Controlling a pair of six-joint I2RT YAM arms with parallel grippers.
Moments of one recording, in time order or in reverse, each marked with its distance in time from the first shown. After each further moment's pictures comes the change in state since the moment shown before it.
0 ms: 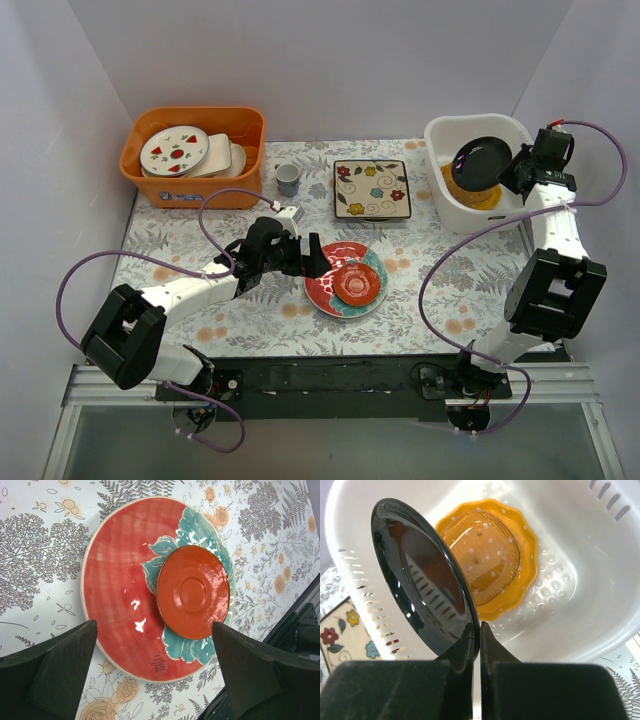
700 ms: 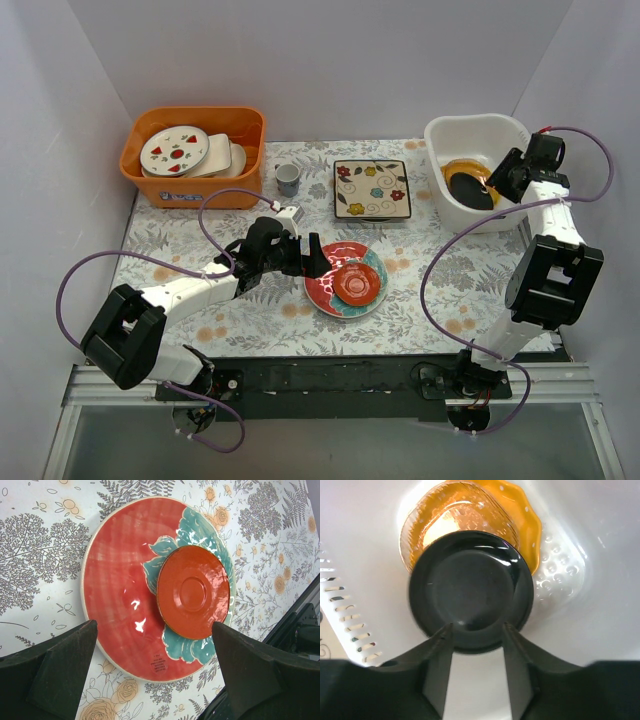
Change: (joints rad) left arm 0.000 0.000 0.000 0.000 -0.001 -0.001; right arm 0.000 0.100 0.000 -0.001 -0.027 -0.037
